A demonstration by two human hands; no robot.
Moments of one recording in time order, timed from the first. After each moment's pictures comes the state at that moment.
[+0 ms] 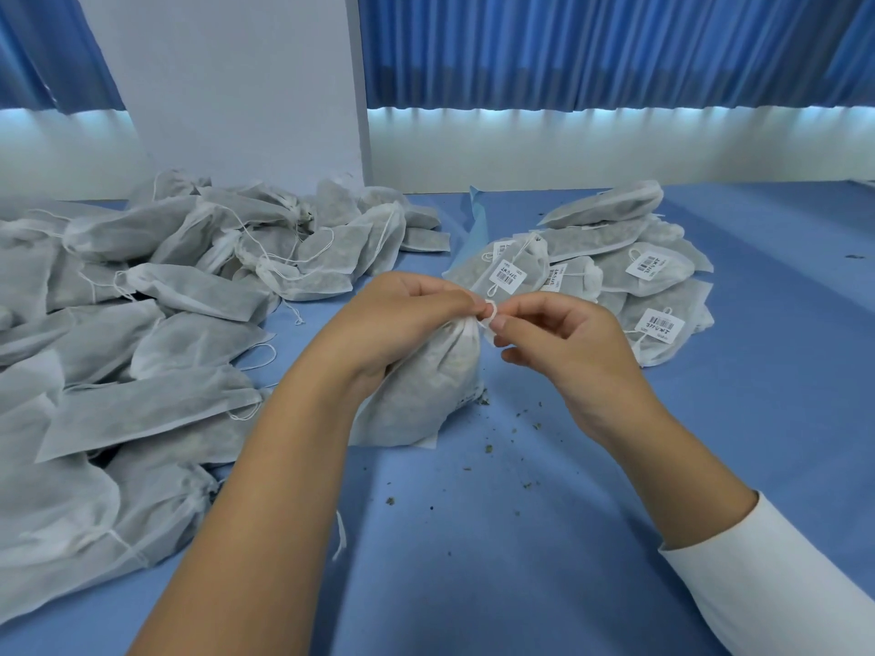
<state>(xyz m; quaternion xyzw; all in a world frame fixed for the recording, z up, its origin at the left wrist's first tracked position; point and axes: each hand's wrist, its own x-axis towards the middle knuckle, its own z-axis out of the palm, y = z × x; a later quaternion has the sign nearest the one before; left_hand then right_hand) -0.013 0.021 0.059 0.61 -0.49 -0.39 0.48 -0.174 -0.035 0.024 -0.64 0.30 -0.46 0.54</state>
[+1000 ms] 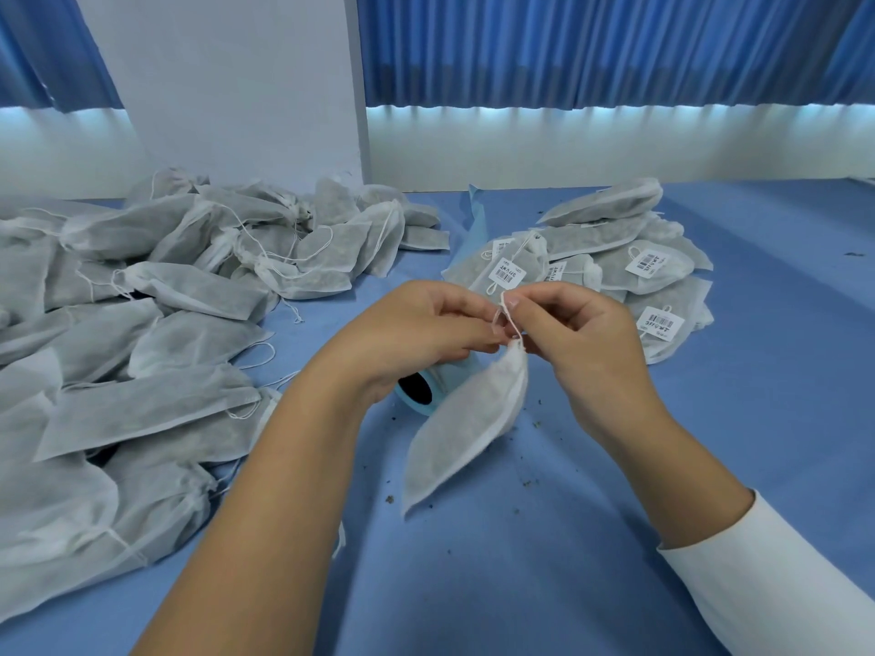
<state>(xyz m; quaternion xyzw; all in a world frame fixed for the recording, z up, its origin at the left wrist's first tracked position) -0.018 0.018 0.054 0.60 -0.55 -0.41 0.40 -0.174 -0.037 0.022 -0.63 0.27 -0.53 0.51</state>
